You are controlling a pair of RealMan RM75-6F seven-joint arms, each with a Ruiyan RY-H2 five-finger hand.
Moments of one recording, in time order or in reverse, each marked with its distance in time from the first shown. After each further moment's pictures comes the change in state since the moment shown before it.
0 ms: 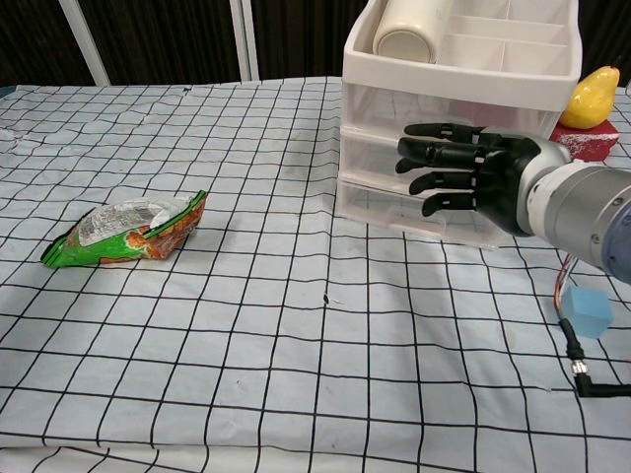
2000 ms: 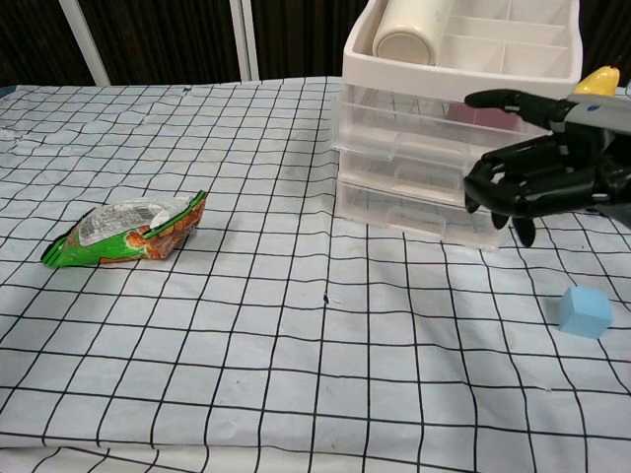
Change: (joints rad) left arm 0.013 -0.029 -0.015 0.034 0.039 0.077 -0.007; right arm -0.142 0.282 -0.310 -0.290 -0.445 0.150 -0.288
